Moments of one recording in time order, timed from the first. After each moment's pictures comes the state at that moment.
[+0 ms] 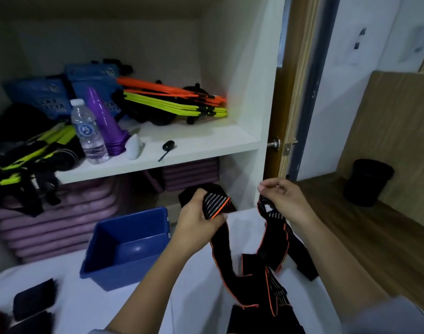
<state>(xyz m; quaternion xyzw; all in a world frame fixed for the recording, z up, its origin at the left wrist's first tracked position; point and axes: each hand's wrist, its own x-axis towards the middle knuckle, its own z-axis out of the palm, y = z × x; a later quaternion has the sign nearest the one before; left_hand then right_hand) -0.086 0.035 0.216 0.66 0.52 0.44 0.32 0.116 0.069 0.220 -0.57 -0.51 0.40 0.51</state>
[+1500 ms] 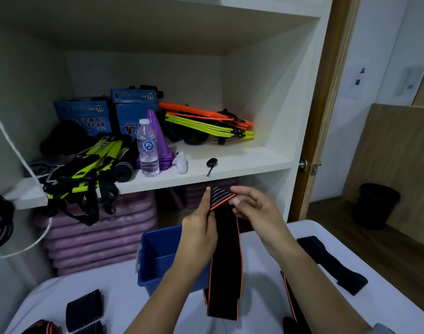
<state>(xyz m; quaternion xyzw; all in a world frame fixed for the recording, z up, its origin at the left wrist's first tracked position) -0.235 -0.002 0.224 0.68 0.50 0.51 0.15 -0.095 0.008 0.252 -0.40 -0.55 0.46 0.56</state>
